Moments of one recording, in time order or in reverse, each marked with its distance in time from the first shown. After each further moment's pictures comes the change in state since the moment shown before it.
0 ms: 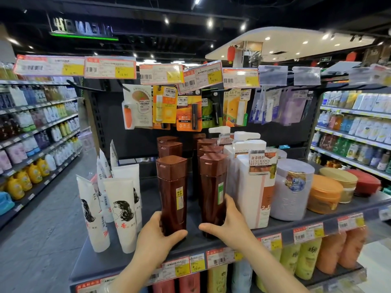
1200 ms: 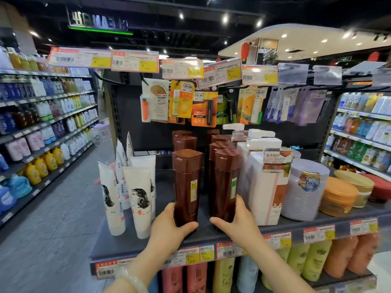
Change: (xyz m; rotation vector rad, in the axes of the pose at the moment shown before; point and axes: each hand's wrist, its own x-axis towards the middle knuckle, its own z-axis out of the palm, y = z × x) left_hand -0.004 0.003 0.002 0.042 0.007 0.005; right_hand -0.006 0.004 0.009 -0.080 0.065 0.012
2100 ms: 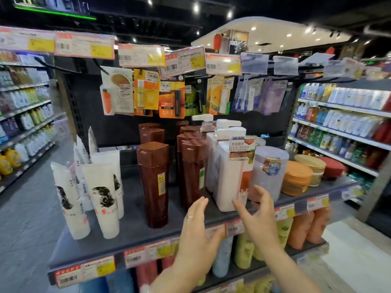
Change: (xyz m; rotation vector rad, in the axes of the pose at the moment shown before) left_hand -0.053 0.050 0.084 0.010 -0.071 0.414; right_hand -0.037 0.033 -0.061 0.076 0.456 0.040
